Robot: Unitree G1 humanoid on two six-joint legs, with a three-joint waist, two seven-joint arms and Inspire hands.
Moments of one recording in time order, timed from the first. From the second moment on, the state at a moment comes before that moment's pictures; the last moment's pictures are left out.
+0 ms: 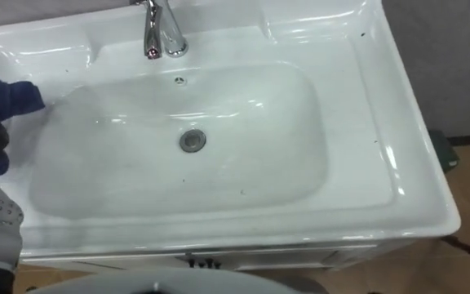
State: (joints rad) left arm 0.14 0.27 0.34 0.29 0.85 0.14 0.67; right arm 0.12 -0.27 -0.02 1.28 -0.05 0.13 -0.08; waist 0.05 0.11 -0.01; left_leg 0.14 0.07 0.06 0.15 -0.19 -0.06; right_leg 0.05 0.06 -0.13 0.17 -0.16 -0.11
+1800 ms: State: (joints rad) left arm 0.17 0.28 0.35 0.17 0.80 0.19 0.69; right arm 0.15 -0.27 -0.02 1.24 -0.01 0.13 -0.10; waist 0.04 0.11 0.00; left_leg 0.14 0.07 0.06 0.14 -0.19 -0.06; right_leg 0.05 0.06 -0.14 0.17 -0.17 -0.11
